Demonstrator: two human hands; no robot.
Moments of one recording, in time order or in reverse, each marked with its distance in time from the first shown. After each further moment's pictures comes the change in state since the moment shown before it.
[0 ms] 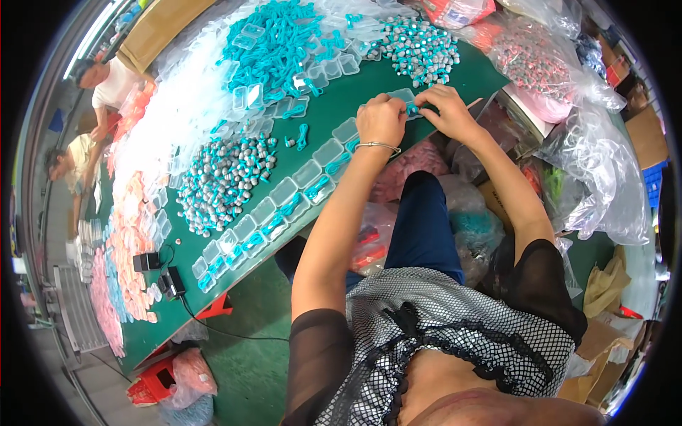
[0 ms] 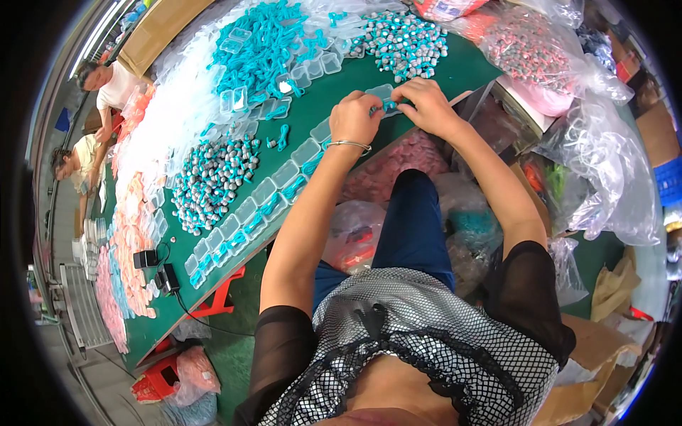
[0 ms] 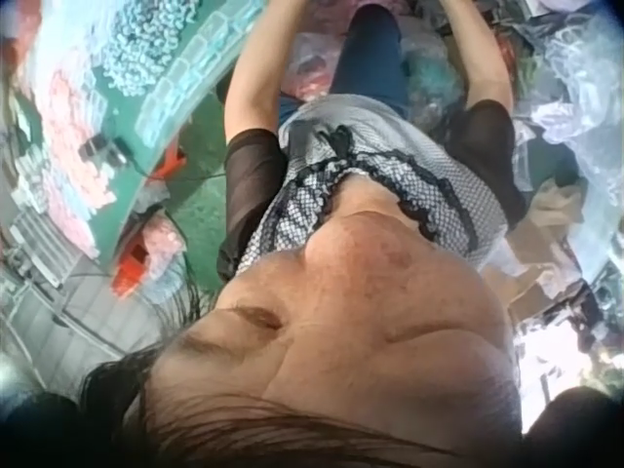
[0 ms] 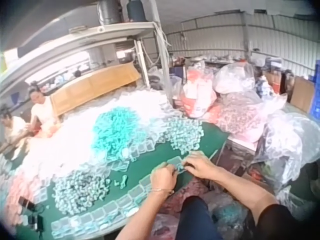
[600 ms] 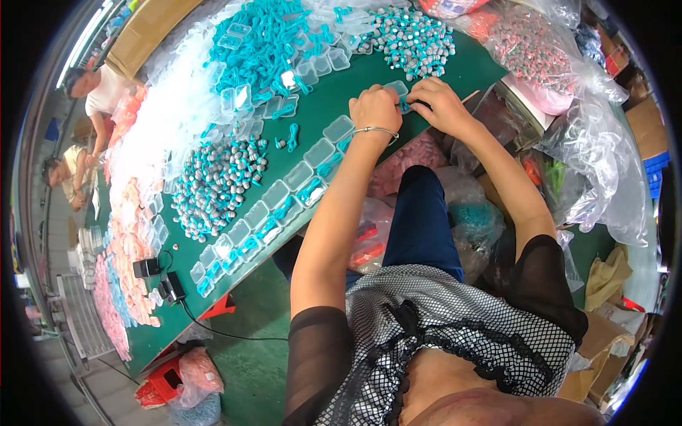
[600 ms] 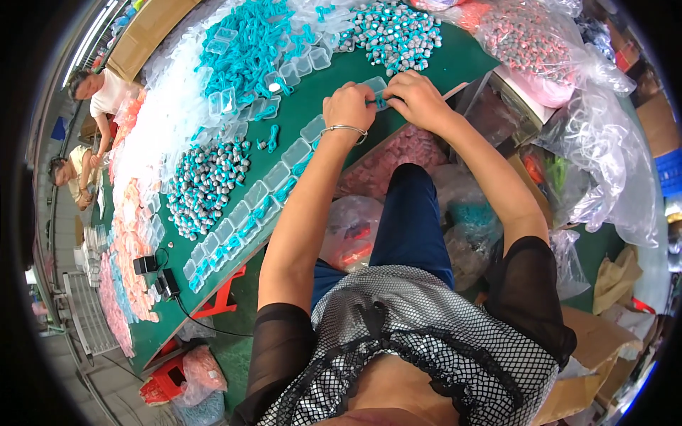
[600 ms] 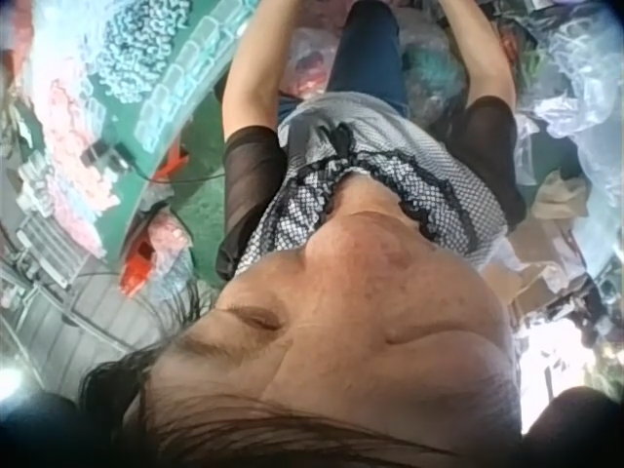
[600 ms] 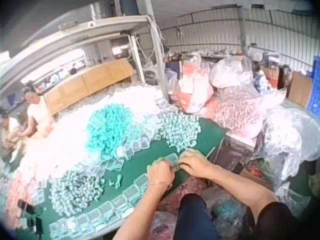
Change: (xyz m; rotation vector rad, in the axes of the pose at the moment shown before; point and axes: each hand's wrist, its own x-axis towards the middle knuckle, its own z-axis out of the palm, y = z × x) left_hand 0.018 0.002 0.014 0.143 -0.195 -0.146; right_hand 0.000 0.010 0.008 -0.030 -0.002 -0.032
